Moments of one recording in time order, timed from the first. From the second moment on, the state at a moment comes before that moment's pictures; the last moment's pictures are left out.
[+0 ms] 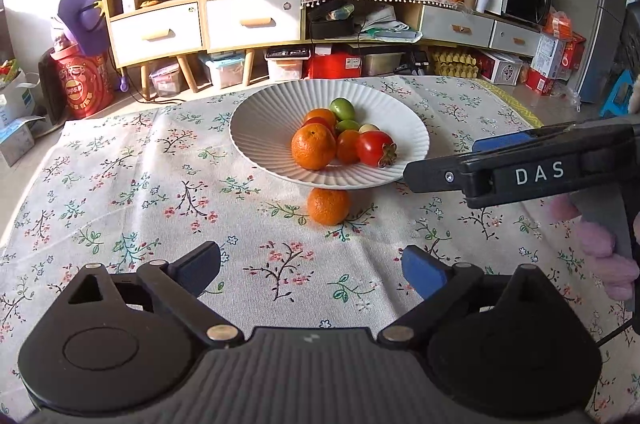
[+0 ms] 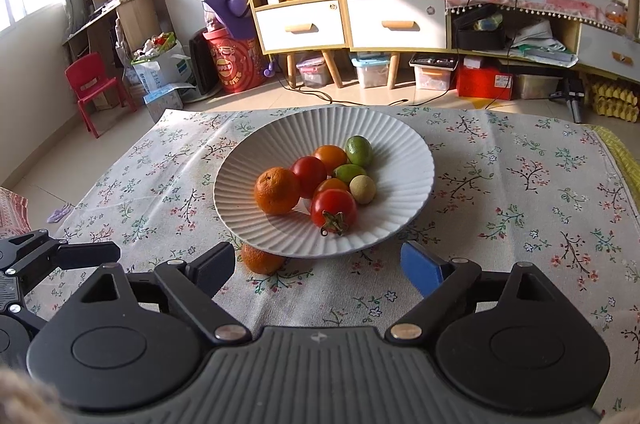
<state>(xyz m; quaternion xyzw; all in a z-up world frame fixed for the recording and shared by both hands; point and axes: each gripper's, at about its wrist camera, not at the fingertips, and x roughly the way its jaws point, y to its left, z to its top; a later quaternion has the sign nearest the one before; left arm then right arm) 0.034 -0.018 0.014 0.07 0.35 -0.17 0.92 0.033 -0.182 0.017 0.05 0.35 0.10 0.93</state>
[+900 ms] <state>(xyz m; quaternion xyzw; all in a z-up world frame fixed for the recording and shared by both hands) 0.000 0.060 -0.016 0.08 0.41 -0.08 0.90 -0.016 -0.140 -0.016 -0.01 0.34 0.13 0.93</state>
